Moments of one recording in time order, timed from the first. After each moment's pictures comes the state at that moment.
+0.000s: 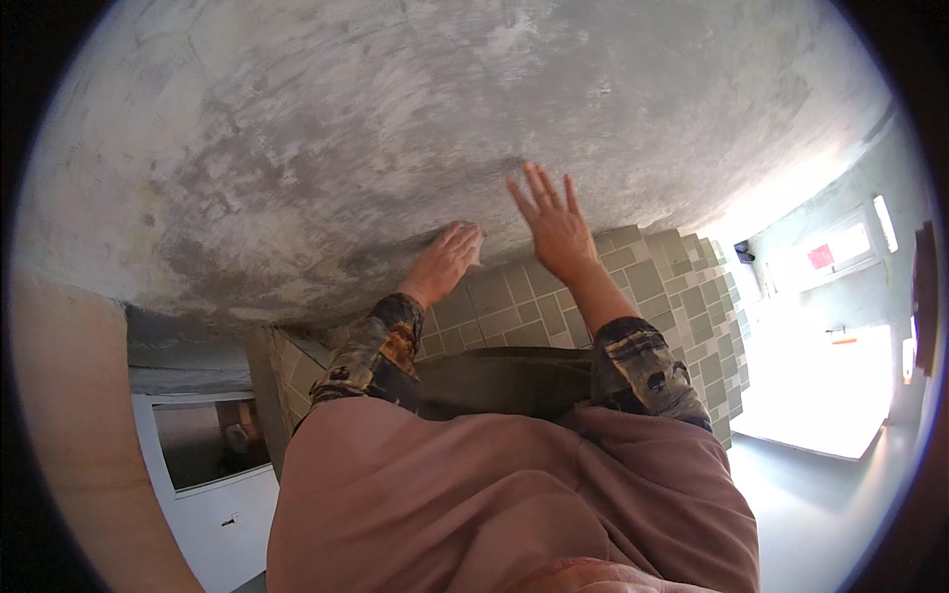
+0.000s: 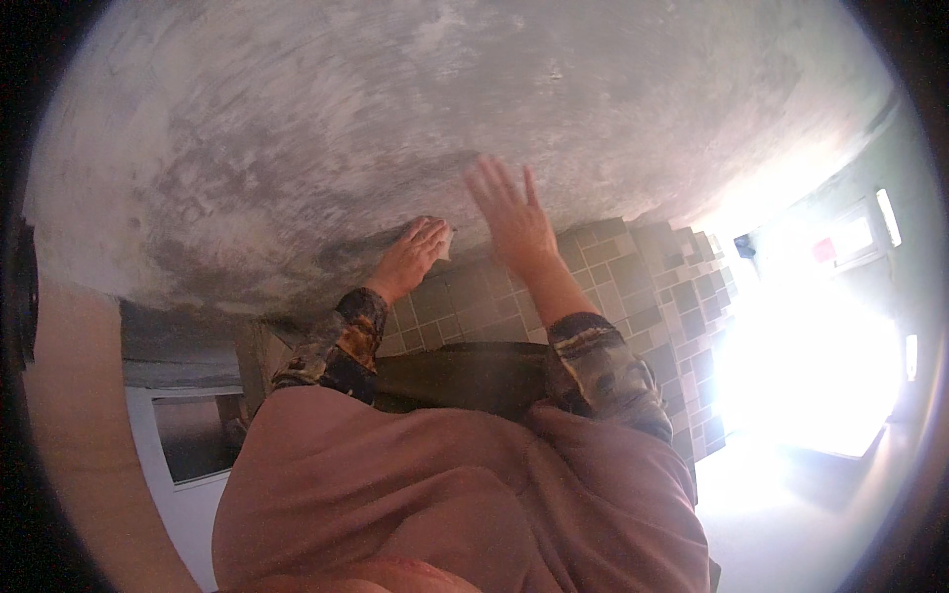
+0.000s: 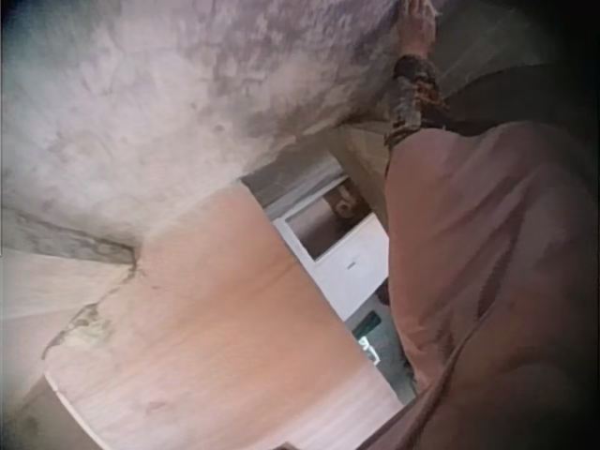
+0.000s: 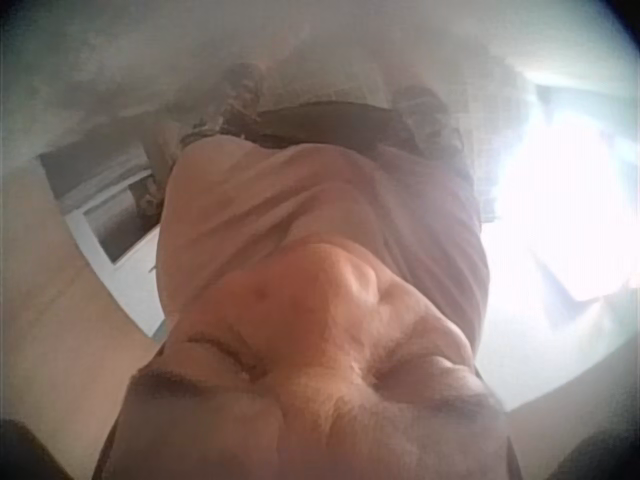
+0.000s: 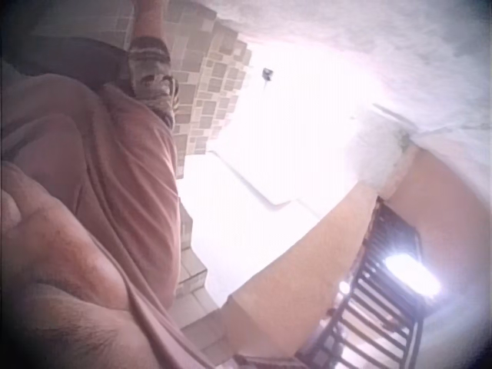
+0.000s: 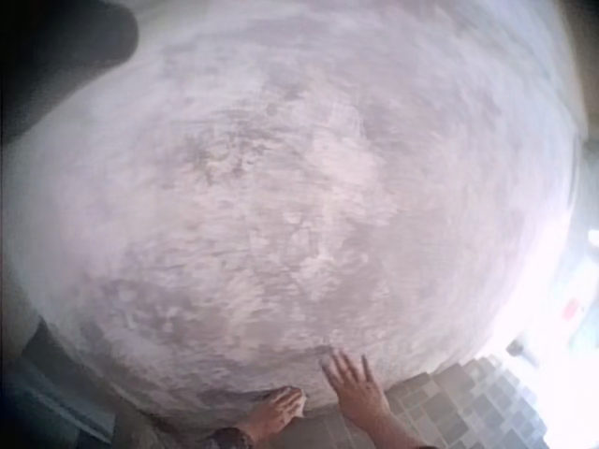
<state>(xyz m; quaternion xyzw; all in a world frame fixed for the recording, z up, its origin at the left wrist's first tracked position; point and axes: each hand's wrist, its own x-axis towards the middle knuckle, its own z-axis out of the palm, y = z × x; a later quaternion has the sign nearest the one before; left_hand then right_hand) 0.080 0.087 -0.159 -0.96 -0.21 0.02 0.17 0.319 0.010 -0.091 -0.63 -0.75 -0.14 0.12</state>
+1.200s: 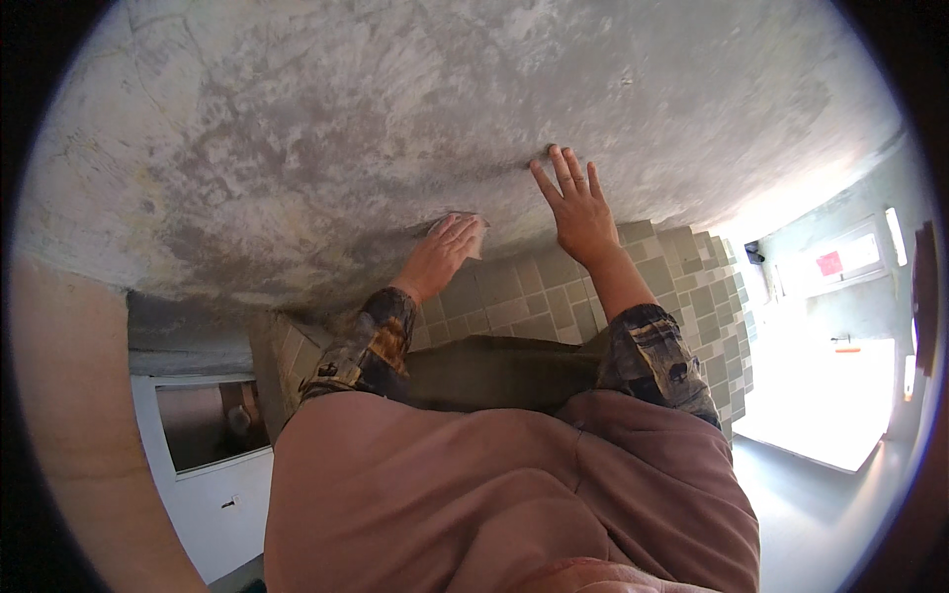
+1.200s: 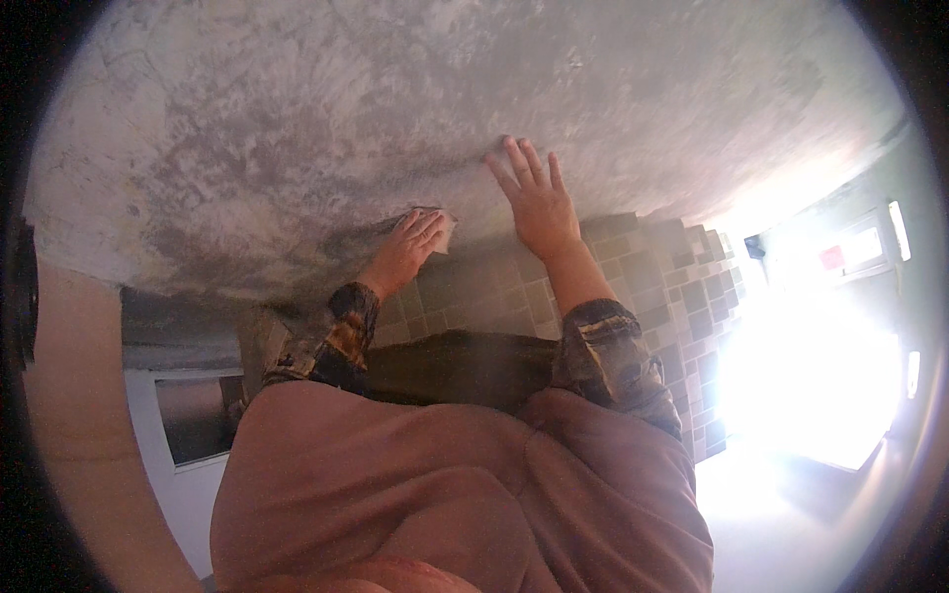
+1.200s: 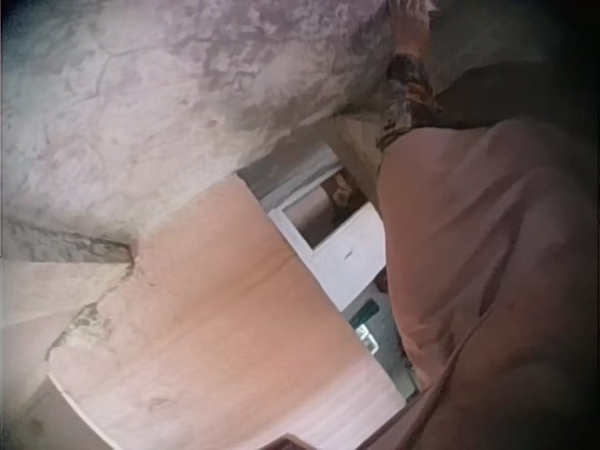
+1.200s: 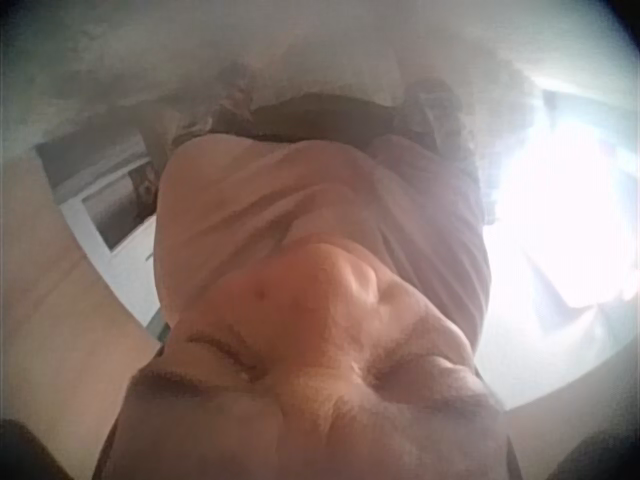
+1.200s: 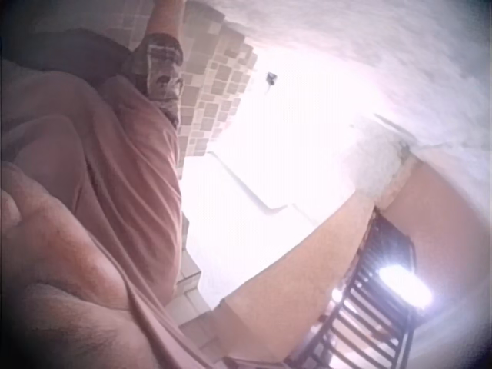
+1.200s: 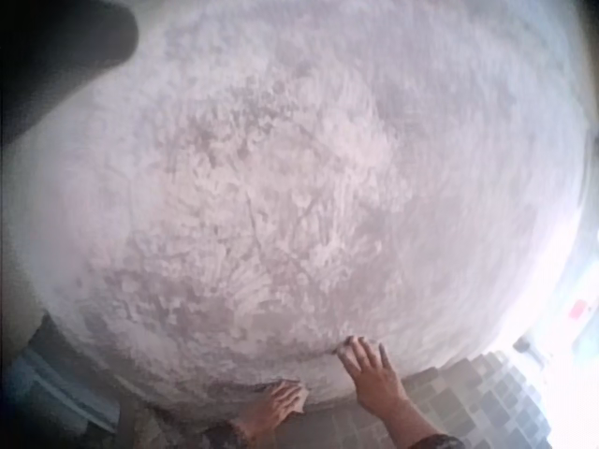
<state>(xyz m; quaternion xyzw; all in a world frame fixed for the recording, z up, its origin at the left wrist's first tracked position) 0.051 0.086 -0.168 -0.96 -0.22 0.03 0.15 0.334 0.019 -0.093 -0.65 -0.74 -0.14 0.09</state>
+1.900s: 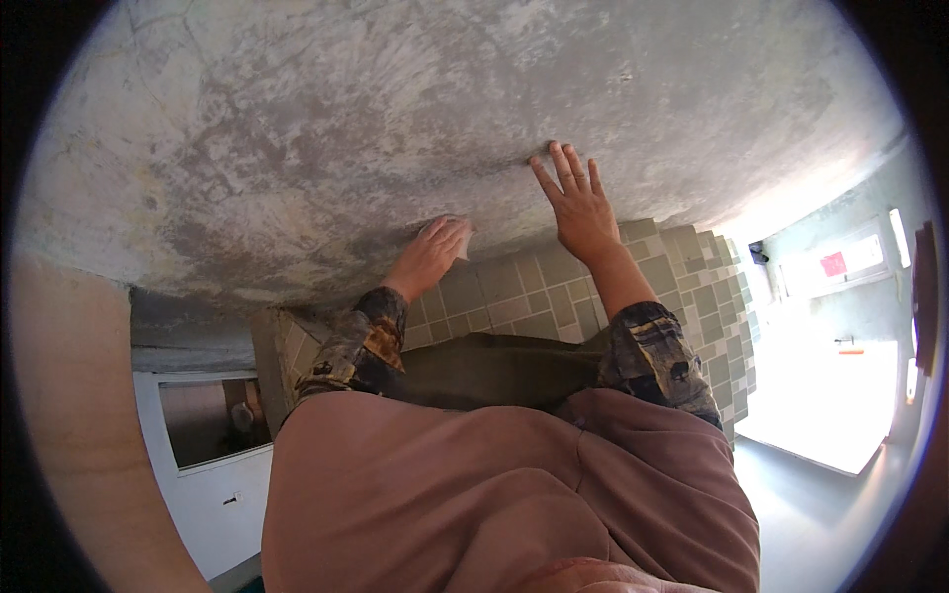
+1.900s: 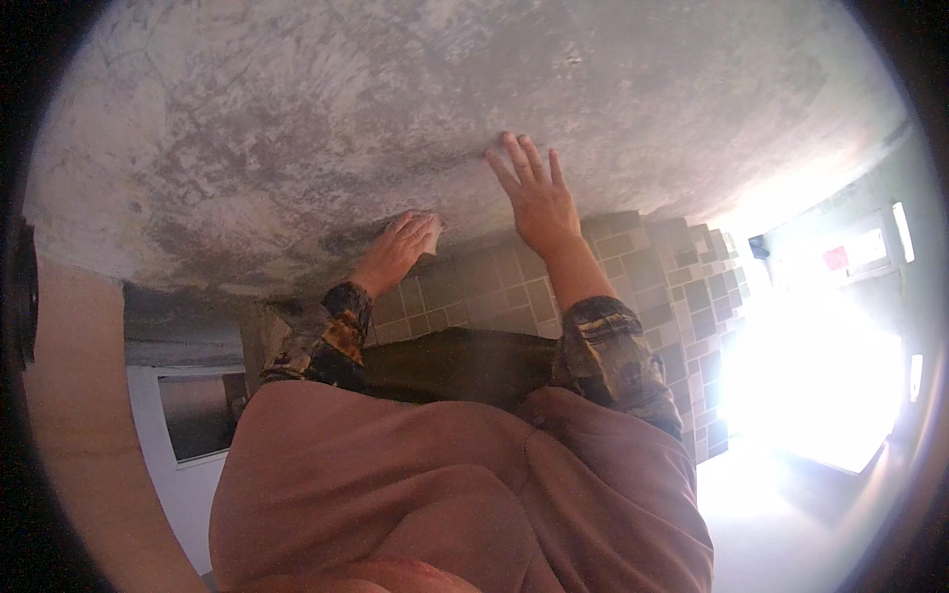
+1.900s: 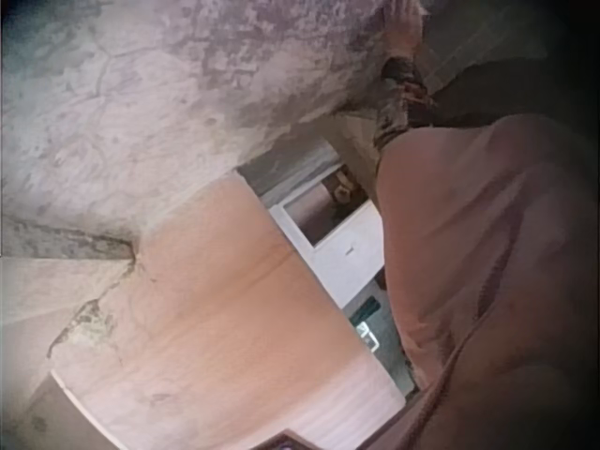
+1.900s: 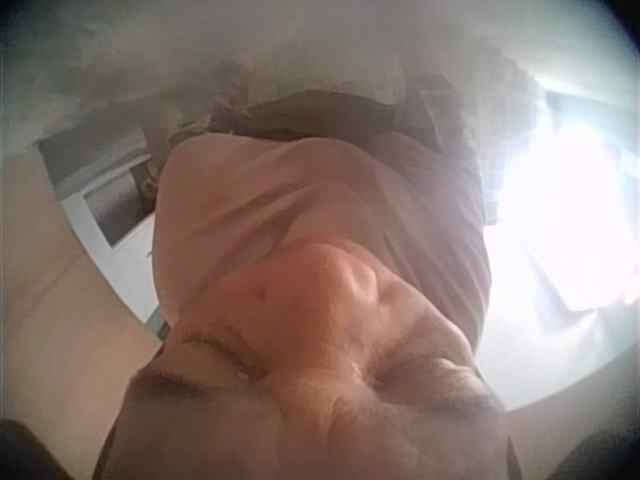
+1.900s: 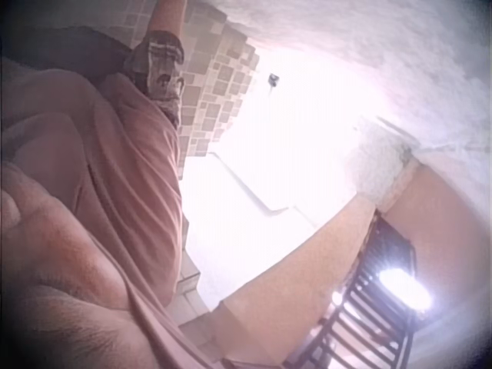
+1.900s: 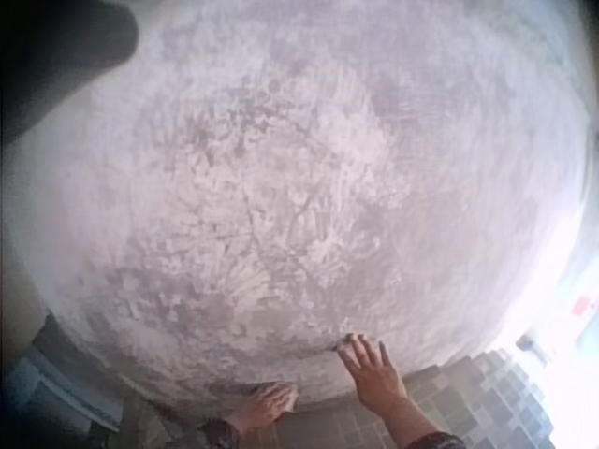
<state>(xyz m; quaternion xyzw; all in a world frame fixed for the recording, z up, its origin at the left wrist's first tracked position) 0.038 0.082 -0.158 -0.94 -0.21 0.10 0.26 0.332 0.019 -0.090 -0.65 -0.74 -0.14 0.07</state>
